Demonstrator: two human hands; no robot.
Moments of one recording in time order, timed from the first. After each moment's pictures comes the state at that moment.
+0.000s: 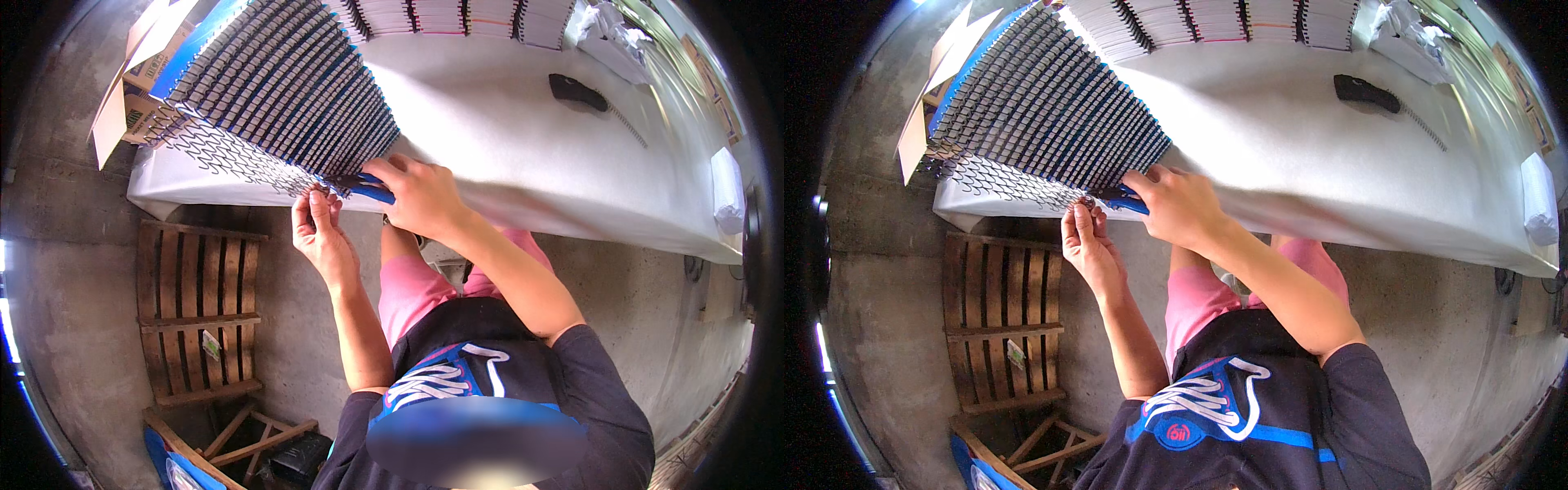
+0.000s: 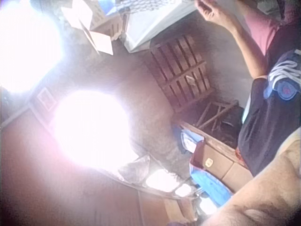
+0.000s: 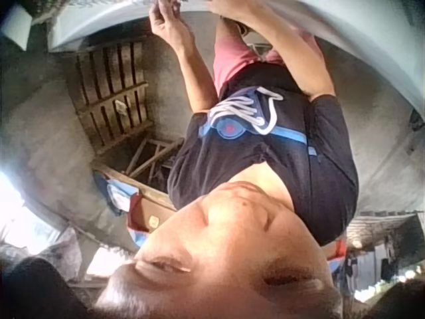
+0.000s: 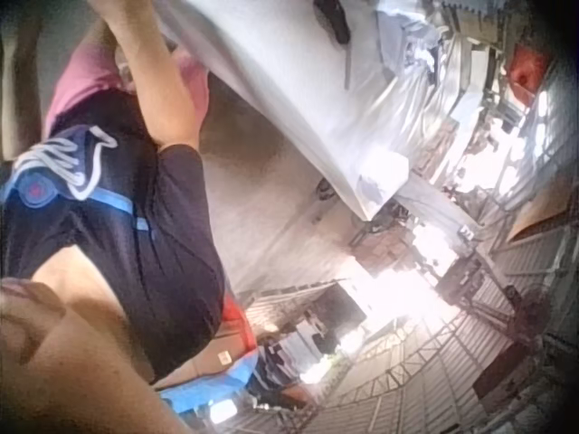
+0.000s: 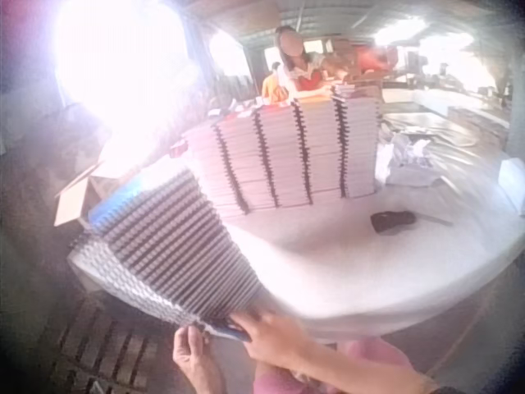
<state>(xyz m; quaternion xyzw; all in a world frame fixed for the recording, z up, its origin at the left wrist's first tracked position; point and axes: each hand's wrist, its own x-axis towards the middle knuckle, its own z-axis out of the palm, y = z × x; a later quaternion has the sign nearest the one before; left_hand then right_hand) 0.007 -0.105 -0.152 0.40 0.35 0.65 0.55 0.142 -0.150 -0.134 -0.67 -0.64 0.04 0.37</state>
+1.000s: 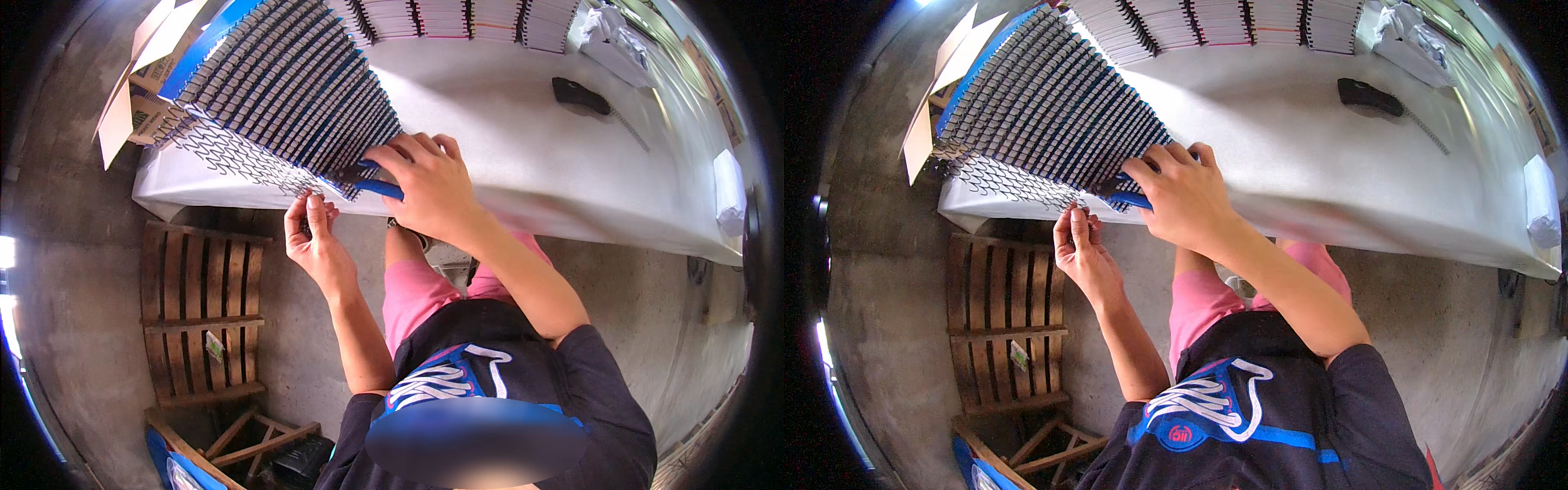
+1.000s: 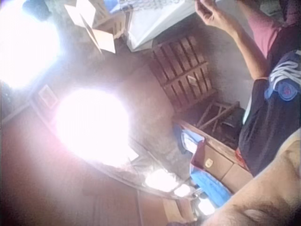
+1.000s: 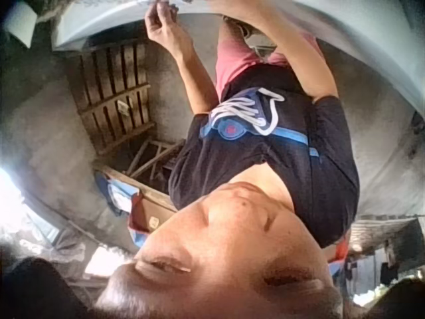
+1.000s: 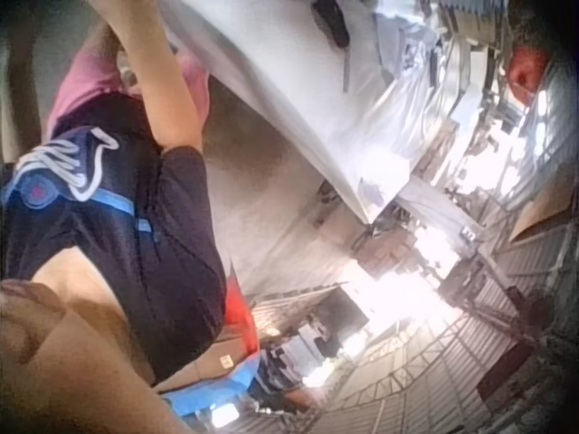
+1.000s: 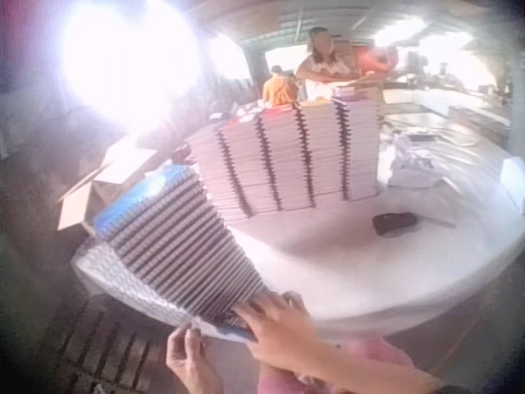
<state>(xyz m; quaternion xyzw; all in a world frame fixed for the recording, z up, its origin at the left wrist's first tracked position) 0.000 -0.108 -0.134 0.44 0.37 0.65 0.49 0.145 -0.154 -0.109 -0.67 -0.64 -0.07 0.38</state>
